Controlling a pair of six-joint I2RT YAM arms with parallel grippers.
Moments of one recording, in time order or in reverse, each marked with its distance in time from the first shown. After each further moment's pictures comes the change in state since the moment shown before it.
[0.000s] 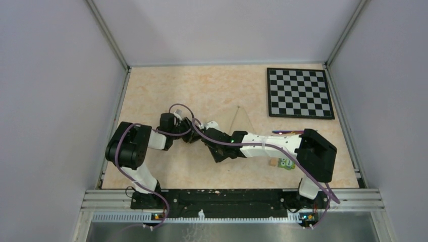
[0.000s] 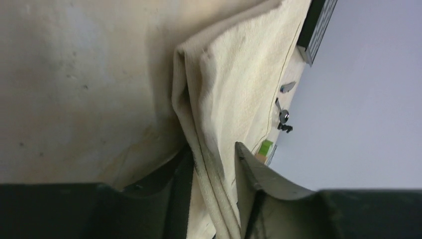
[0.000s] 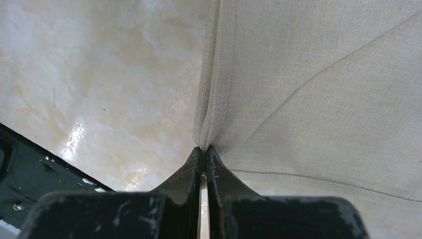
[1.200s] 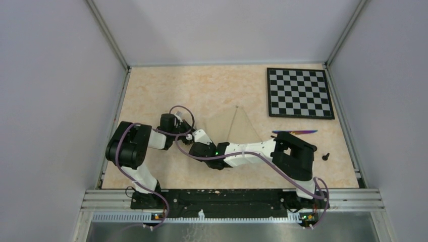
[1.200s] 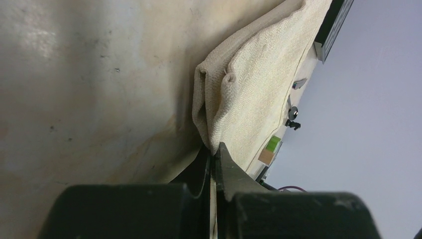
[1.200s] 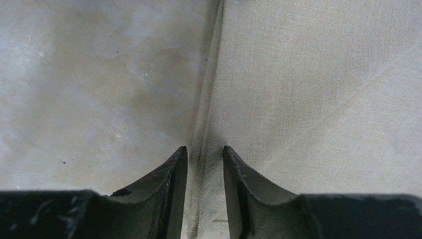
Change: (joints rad) left arm 0.000 0.015 0.020 -0.081 -0.003 0.038; right arm 0.120 0.190 0.063 0.088 0.290 -0.088
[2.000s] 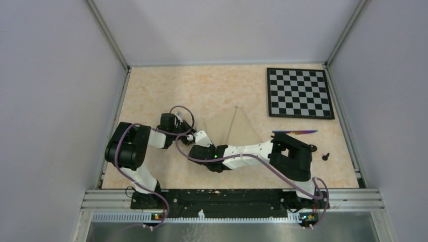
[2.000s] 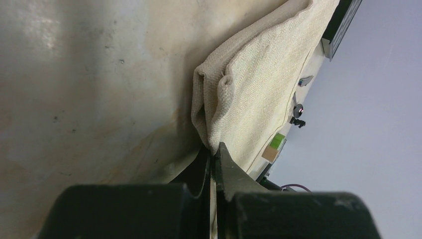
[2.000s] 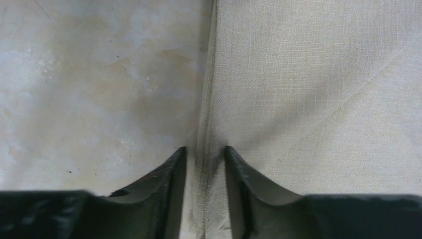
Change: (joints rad) left arm 0.000 -0.015 0.015 -0.074 0.000 0.025; right arm 0.014 0.018 -0.024 0.023 0.032 0.080
